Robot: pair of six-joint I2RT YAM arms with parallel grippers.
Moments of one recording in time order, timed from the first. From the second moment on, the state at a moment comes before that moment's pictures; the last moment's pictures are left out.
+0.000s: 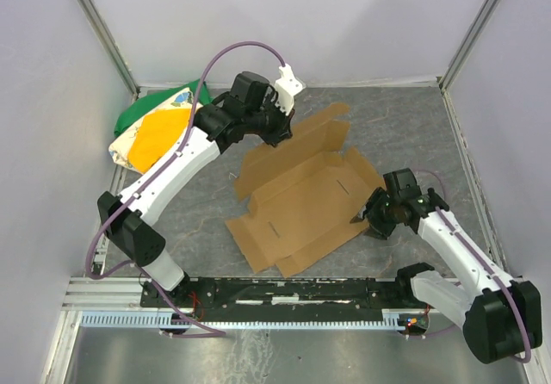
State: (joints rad) left arm -0.66 1.63 1.70 -0.71 0.26 0.13; right arm 0.26 0.98 0.65 -0.78 -0.18 0.96
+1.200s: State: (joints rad) left arm -0.66 1.54 1.64 -0.70 0.28 0.00; right arm 0.31 1.19 0.46 -0.44 -0.30 1.08
